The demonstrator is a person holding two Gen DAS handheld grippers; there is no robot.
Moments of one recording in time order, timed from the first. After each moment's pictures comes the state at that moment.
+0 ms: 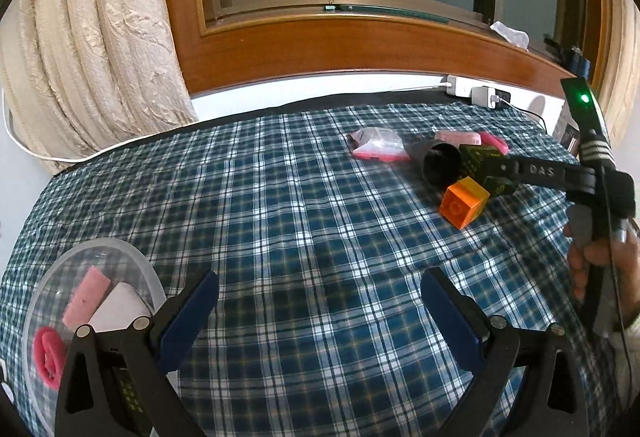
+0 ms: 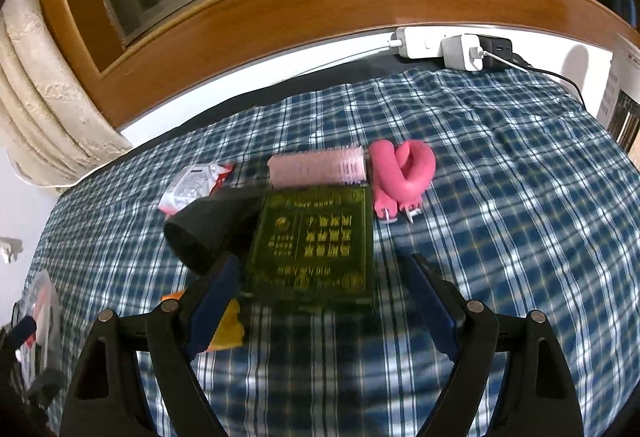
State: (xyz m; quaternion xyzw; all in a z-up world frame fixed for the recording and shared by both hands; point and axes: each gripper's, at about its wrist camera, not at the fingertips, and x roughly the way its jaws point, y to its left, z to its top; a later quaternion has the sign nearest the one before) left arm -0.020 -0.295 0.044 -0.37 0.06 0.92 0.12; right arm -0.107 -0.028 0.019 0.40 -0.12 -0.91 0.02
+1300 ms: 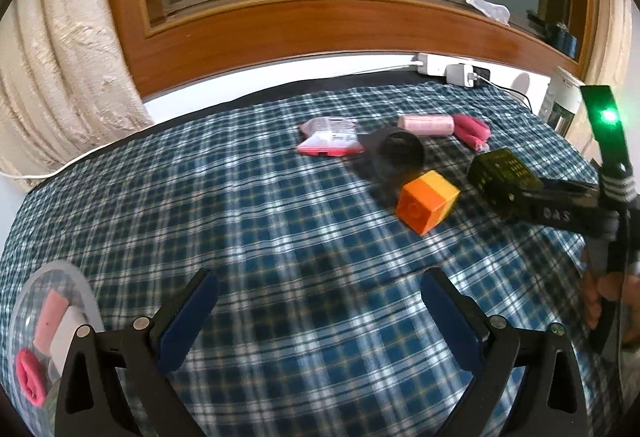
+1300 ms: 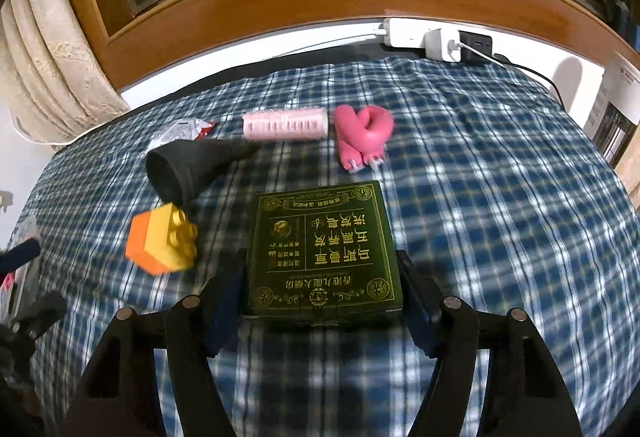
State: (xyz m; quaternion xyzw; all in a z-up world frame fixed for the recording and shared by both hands) left arm -0.042 -0.240 0.035 -0.39 0.09 0.90 0.15; right arm -0.063 -0.004 0.014 0.42 -0.06 -0.91 0.02
